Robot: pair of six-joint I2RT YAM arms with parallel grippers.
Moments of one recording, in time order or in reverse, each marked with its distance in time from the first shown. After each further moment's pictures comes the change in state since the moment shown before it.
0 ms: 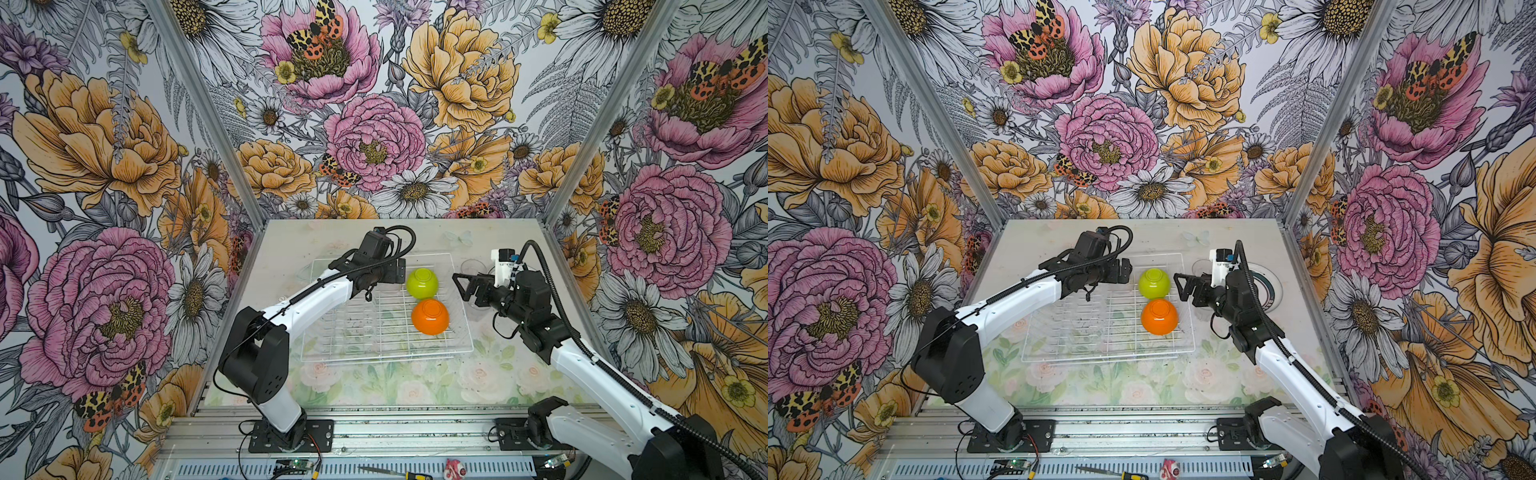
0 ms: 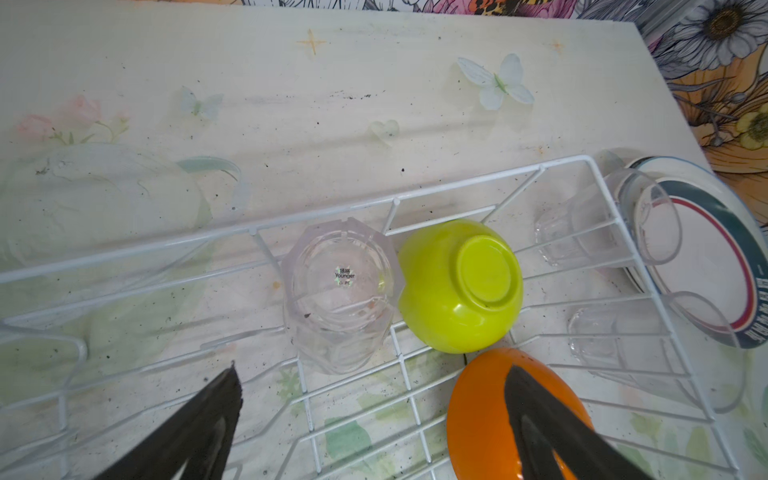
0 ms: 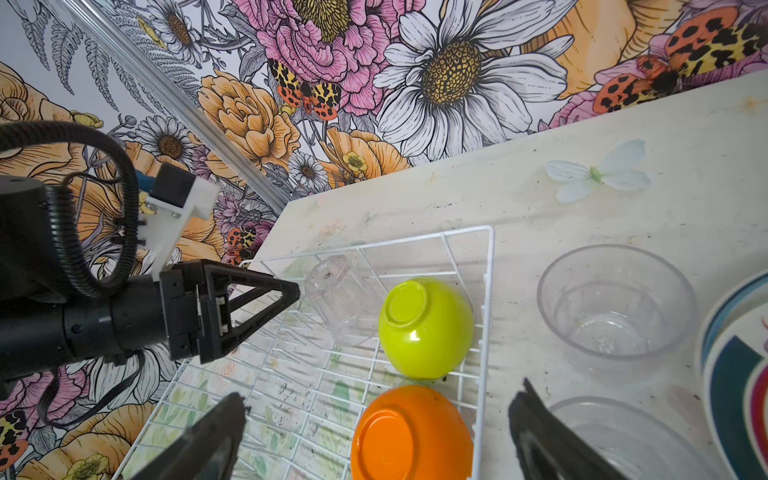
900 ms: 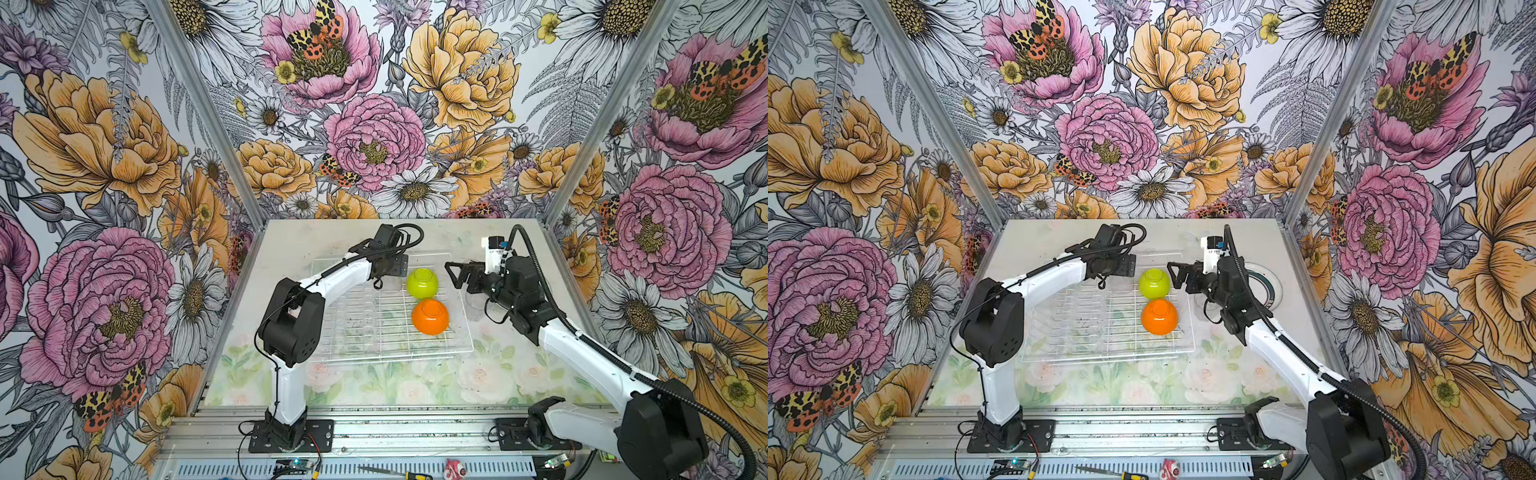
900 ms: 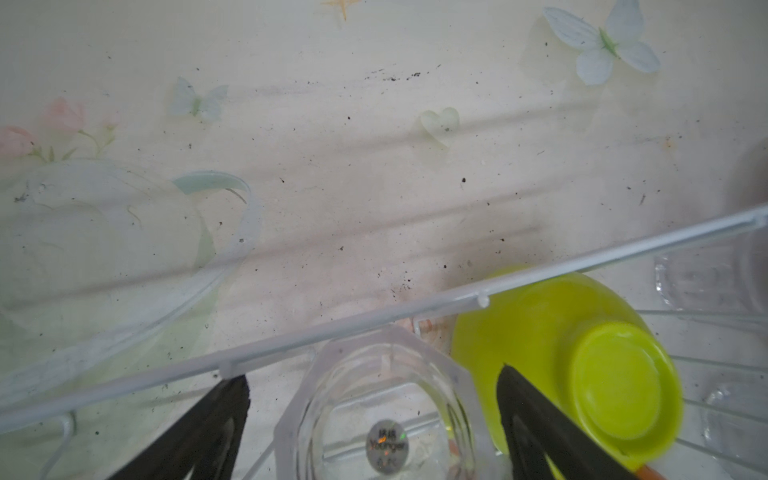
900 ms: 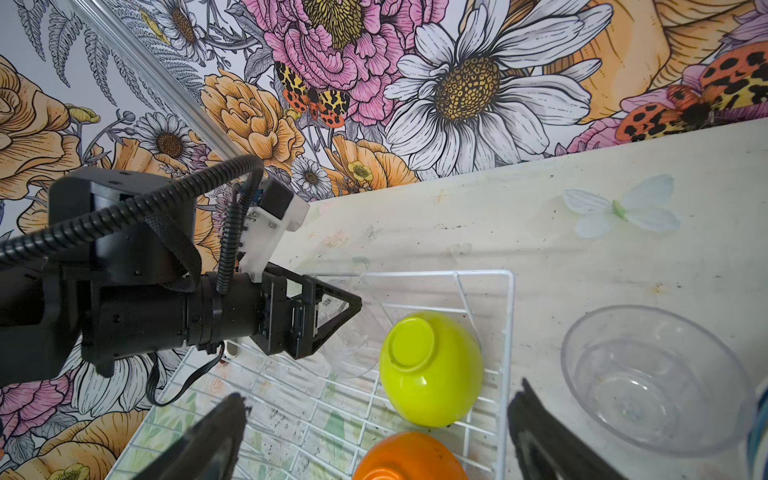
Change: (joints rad) left arm 0.017 0.285 0.233 -0.066 -0.070 0.054; right arm 0.000 0.168 0.096 0.077 -0.020 -0.025
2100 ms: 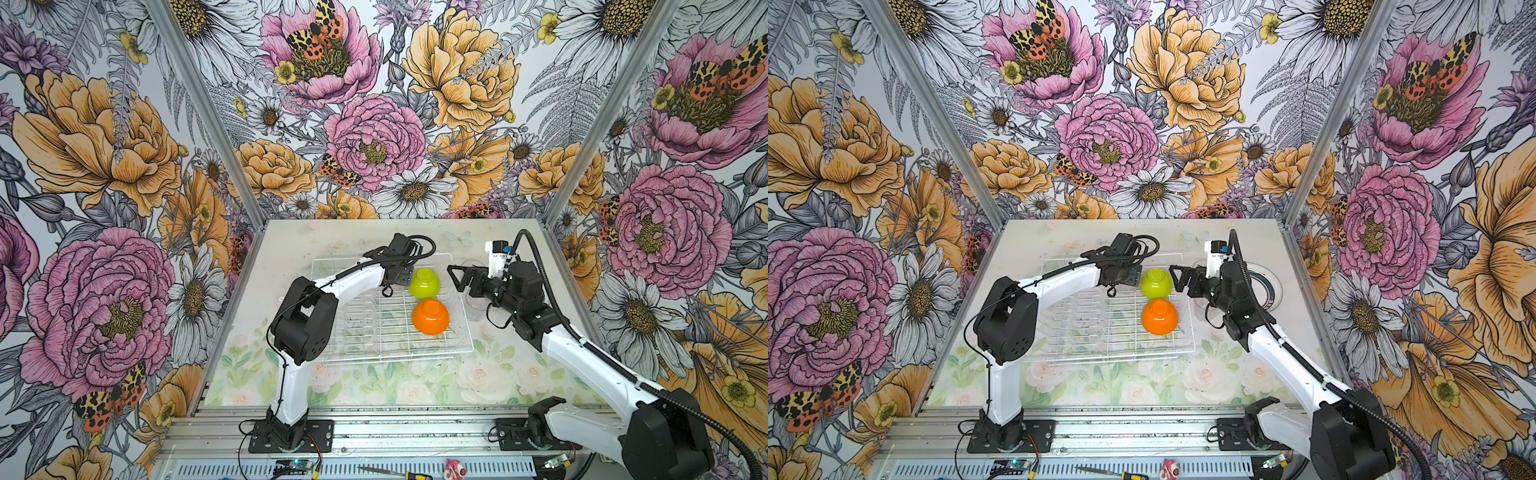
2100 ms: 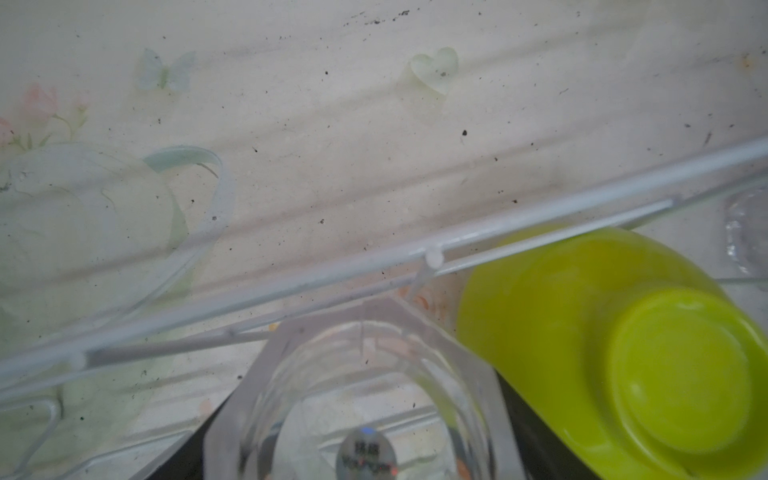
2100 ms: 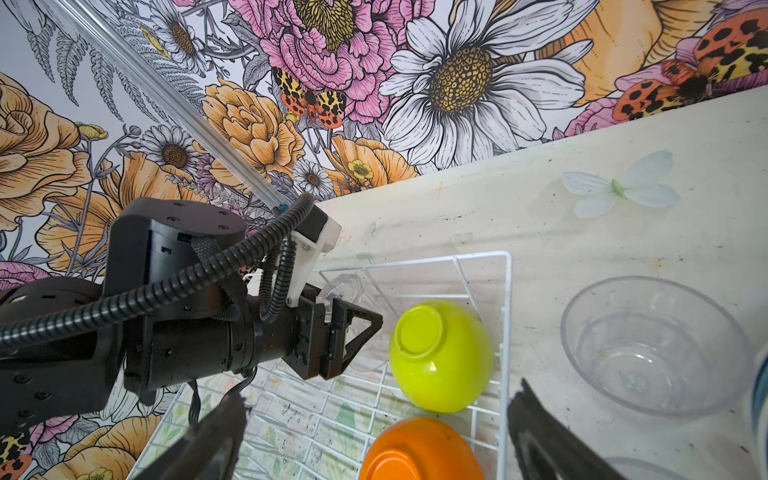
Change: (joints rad) left arm -0.068 0.061 0.019 -0.034 -0.090 0.007; right arm 0.000 -0.051 -0.043 -0.004 0.001 0.053
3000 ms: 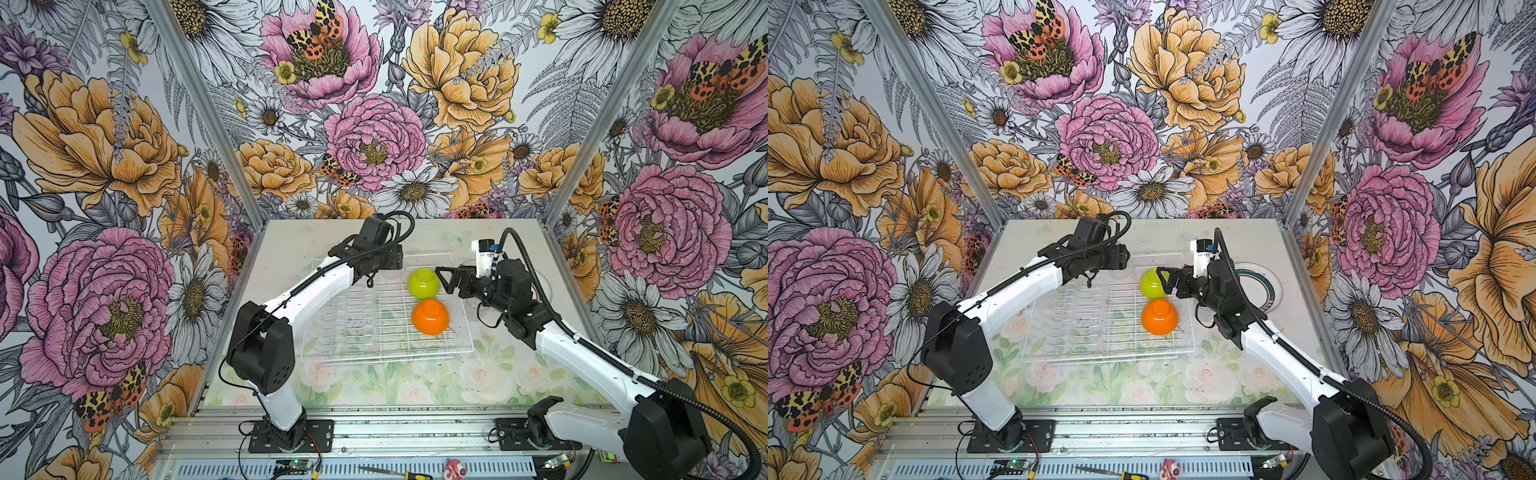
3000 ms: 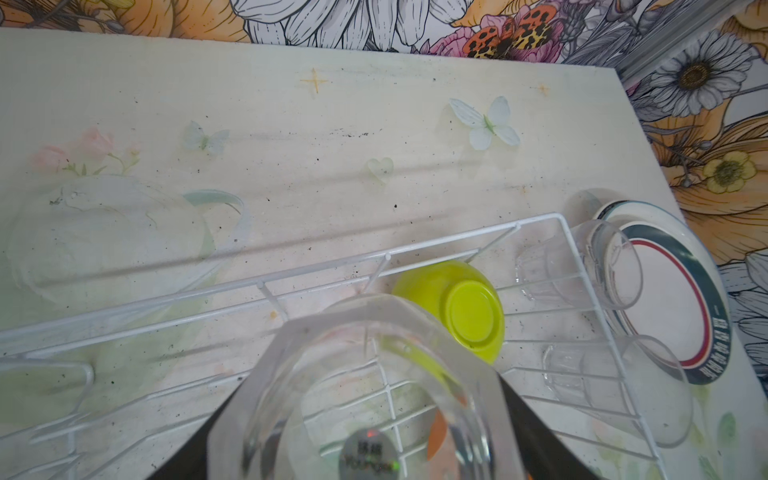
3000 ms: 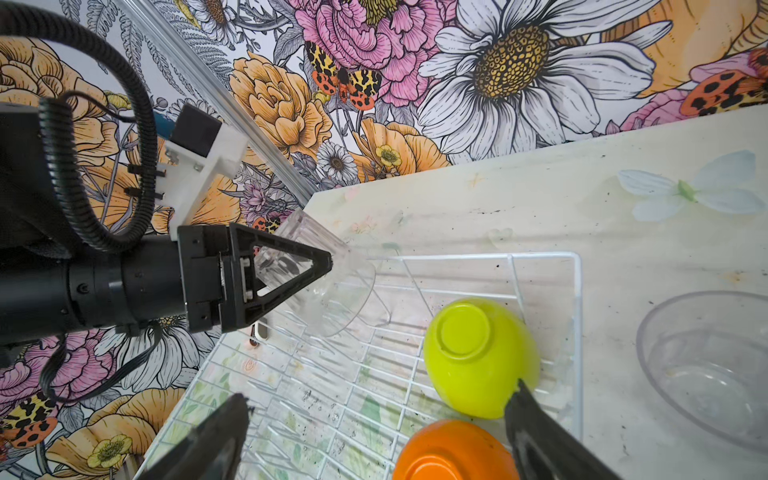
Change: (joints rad) left arm 0.082 -0.325 -0.106 0.032 0.215 -0.114; right arm 0.105 0.042 0.053 -0.010 0.029 -0.012
